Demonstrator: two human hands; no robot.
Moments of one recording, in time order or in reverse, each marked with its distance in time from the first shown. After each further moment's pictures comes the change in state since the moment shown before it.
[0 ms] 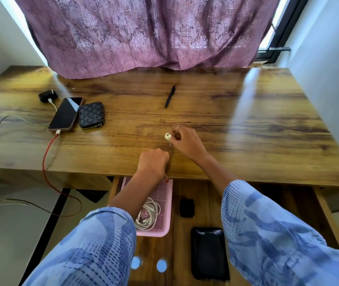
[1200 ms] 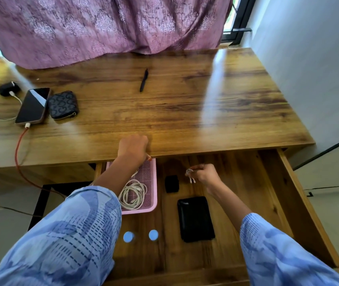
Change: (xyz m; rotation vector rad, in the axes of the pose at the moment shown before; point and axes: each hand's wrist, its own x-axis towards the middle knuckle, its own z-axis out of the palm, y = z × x) left_hand -0.007 -0.003 0.018 -0.043 0.081 -0.005; right_hand -0.175 0.055 -0.001 0.534 0.018 0.943
